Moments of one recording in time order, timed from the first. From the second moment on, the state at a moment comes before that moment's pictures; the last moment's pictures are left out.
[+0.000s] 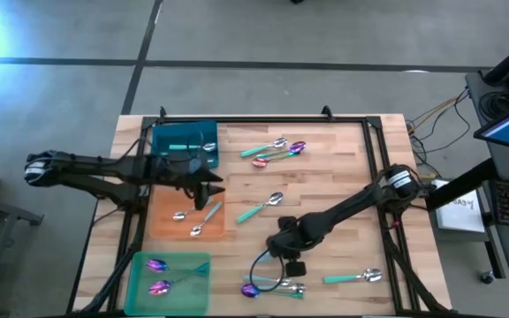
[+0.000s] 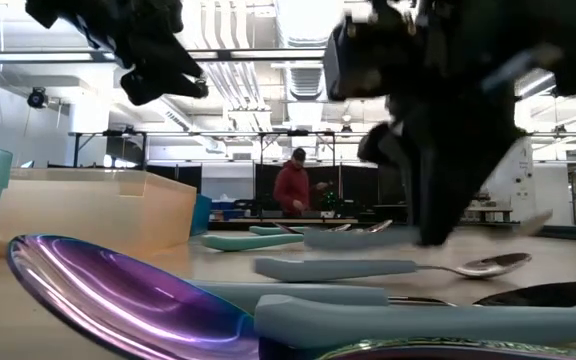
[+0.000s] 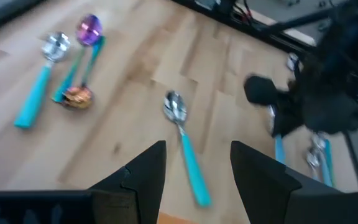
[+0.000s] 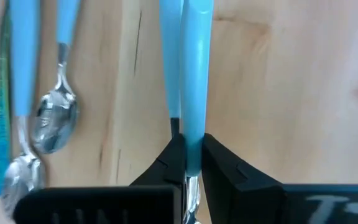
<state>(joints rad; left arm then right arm) 0.03 0.99 0.69 -0.24 -0.03 -0.38 0.38 1.95 1.33 -0.61 -0.08 0.29</state>
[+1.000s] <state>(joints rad) -0.34 1.42 0.69 0.48 -0.62 -0.20 0.32 1.76 1.32 -0.32 0.79 0.18</state>
